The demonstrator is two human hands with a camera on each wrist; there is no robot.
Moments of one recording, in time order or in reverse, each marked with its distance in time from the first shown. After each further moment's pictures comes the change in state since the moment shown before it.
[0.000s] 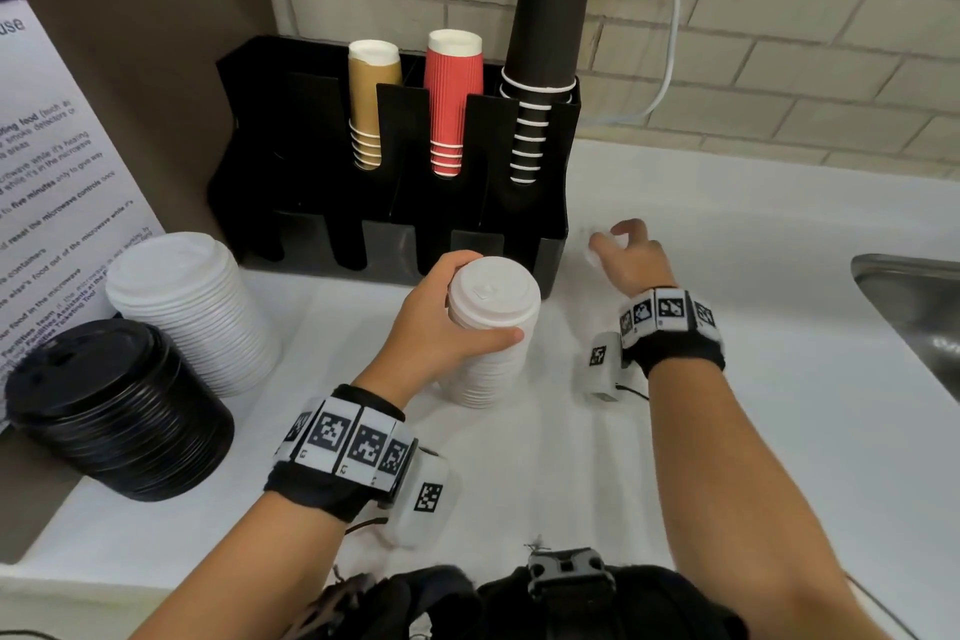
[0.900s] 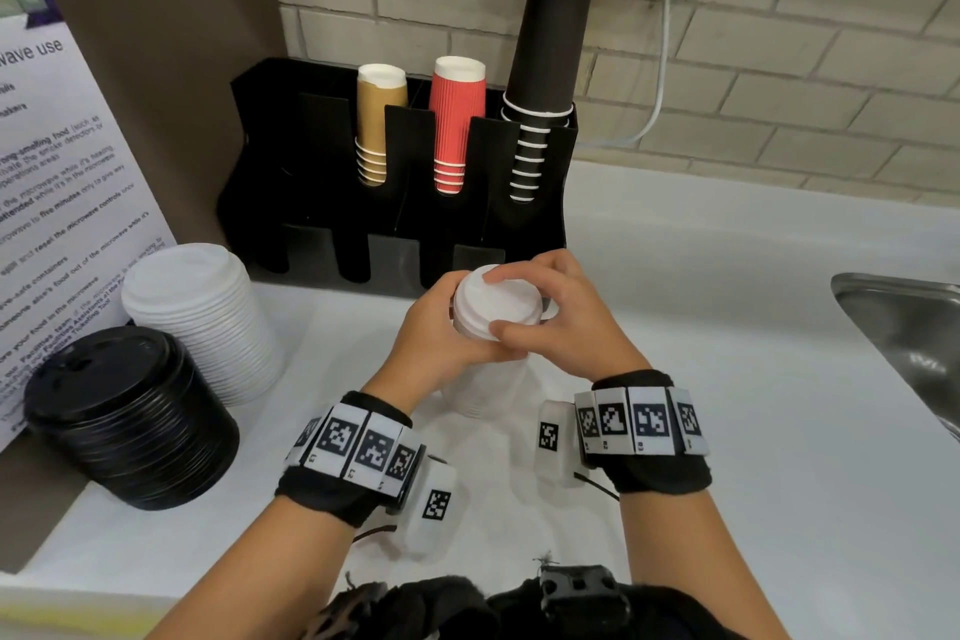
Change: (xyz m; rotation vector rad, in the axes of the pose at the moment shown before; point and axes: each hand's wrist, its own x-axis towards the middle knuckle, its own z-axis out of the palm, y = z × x) left_hand -0.001 0.005 -0.001 -0.025 0.024 -0.098; right_hand -0.118 -0.057 0.007 0.201 -0.258 -0.559
